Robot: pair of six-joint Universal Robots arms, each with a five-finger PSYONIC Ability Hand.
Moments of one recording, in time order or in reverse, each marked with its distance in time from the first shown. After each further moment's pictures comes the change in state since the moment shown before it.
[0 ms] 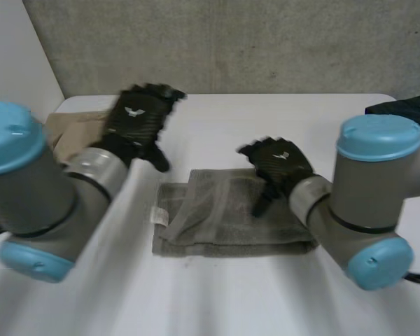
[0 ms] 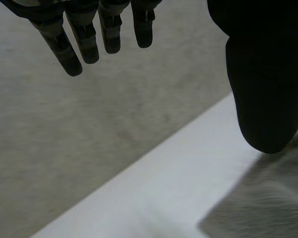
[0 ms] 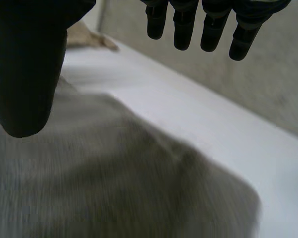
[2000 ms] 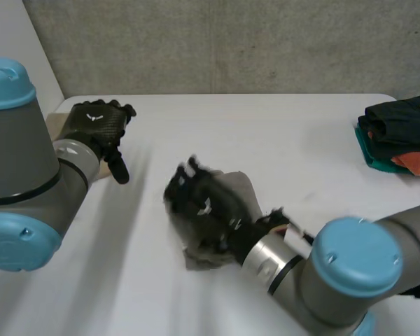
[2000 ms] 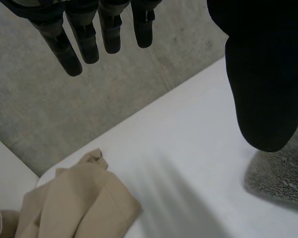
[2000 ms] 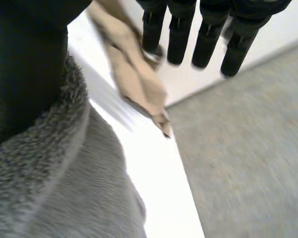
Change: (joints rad) left arm 0.058 0.013 0.143 -0.352 -0.267 0.036; right arm 0.152 -0.037 0.329 -0.634 -0.321 -0.595; left_hand 0.000 0.000 0.000 0.000 0.000; right_hand 0.110 0.121 0.125 0.116 0.091
